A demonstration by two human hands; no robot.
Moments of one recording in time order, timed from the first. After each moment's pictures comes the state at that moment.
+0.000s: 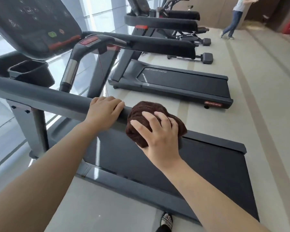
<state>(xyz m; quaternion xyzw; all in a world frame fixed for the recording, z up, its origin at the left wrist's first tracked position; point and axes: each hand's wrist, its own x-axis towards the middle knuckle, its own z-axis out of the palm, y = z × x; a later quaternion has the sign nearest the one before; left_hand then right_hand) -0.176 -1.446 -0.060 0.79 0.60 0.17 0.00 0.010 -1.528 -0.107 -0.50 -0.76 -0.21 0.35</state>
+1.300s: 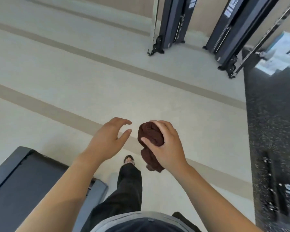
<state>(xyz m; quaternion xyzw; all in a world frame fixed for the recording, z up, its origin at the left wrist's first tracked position) 0.760 -1.834 -0.182 0.93 -0.11 -0.04 0.34 0.738 -2.034 -0.198 -0.90 -0.07 -0.07 0.43</state>
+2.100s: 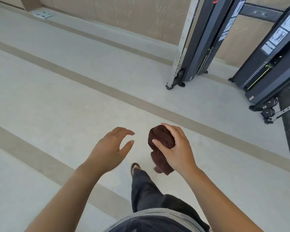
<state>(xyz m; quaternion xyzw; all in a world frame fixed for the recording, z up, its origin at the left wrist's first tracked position) 1.317 -1.683 -0.175 0.95 -0.07 -0.06 0.31 1.335 -1.903 -0.204 -0.88 -0.07 -0.05 0.46</state>
